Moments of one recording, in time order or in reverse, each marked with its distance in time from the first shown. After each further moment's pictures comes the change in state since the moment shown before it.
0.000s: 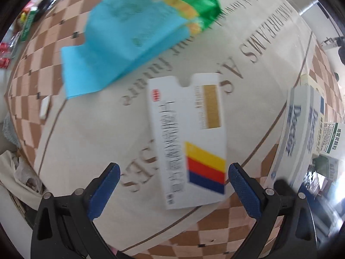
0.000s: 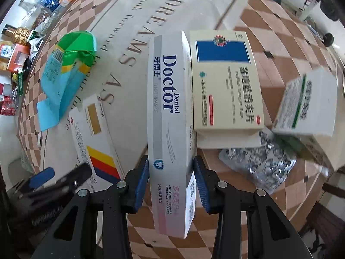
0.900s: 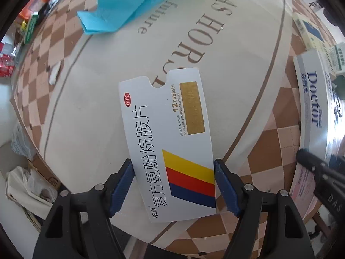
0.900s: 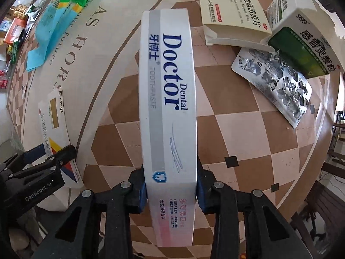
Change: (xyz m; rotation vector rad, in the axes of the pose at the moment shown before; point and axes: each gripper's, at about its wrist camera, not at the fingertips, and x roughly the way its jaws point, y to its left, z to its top) left arm 0.011 0.040 -0.098 0.193 -0.053 0.077; right arm 0.049 0.020 -0.089 -0.063 0.075 -0.081
